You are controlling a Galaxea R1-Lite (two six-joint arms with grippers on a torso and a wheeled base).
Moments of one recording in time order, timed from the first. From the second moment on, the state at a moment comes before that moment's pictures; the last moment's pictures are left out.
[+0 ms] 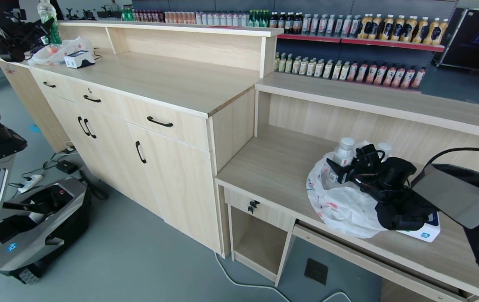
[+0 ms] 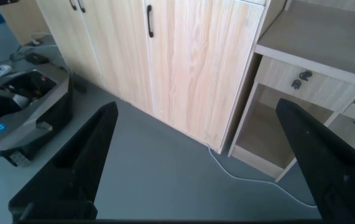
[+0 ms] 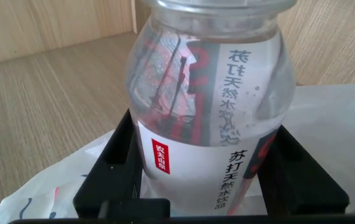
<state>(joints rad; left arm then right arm) 0.00 0.00 0.00 0.00 0.04 -0.01 -0.02 2.59 -1.31 -1.43 0.42 -0.13</state>
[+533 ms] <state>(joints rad) 0.00 0.00 0.00 0.00 0.04 -0.01 -0.01 2.65 -1.34 -1.44 0.42 -0.12</state>
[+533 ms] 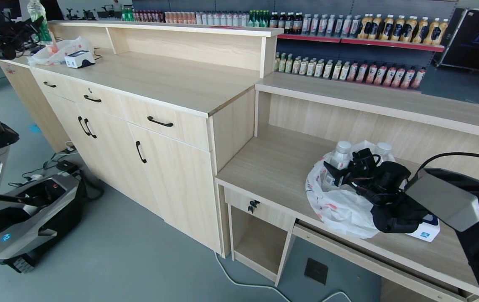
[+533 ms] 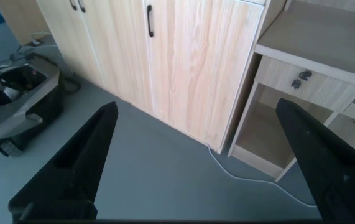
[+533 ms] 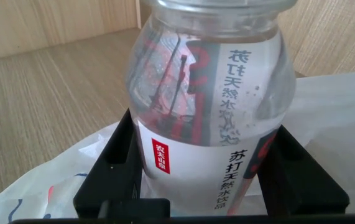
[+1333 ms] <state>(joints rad) 0.00 0.00 0.00 0.00 0.04 -0.01 -0.03 2.64 -1.27 -1.47 0.41 -0.13</state>
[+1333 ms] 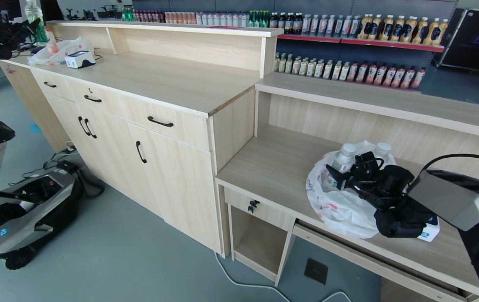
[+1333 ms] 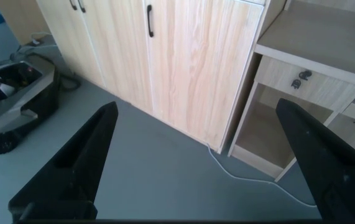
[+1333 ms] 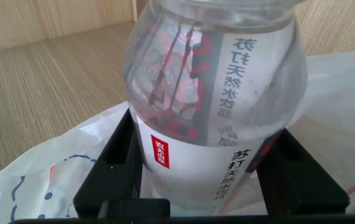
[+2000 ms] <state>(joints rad) 0.00 0.00 0.00 0.00 0.04 -0.01 -0.04 2.56 -1.23 -1.46 0.42 -0.13</state>
